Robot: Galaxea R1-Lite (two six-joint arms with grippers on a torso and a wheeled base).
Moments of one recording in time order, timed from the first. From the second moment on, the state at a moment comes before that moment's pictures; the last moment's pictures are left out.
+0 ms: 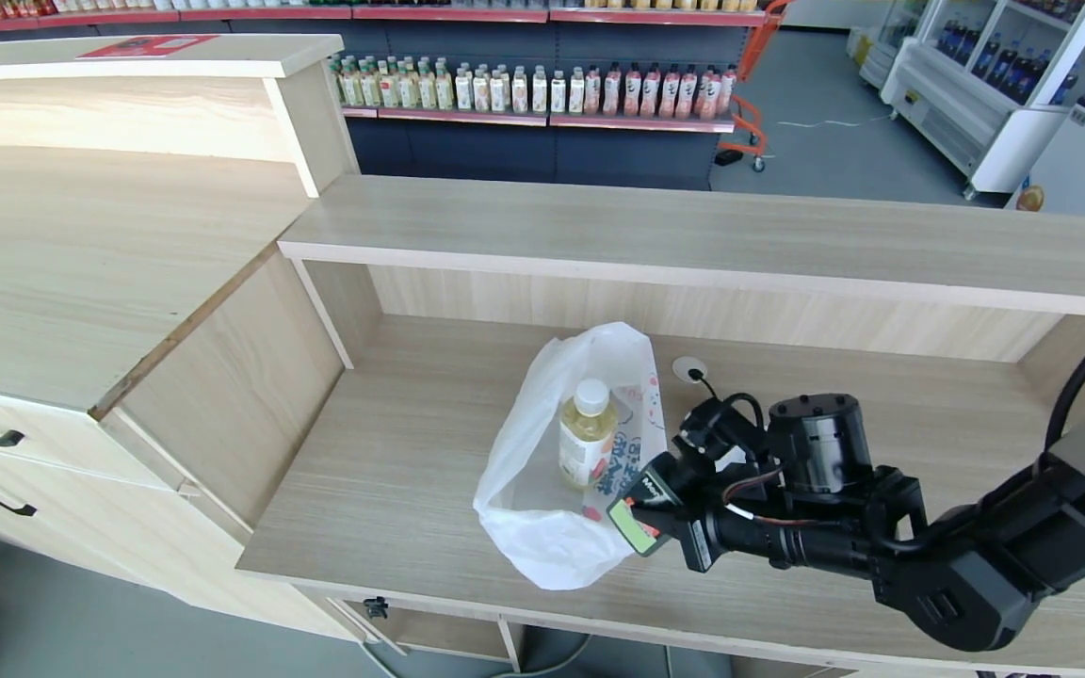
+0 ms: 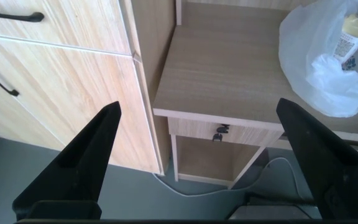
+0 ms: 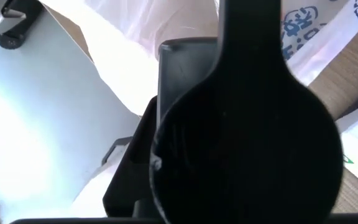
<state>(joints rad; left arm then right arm) 0.00 0.00 0.00 0.00 0.01 0.00 0.53 1.96 -0.66 -0.83 0.25 -0.08</state>
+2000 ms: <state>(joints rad) 0.00 0.00 0.00 0.00 0.01 0.00 0.52 2.29 -0.89 -1.04 0.35 -0.11</state>
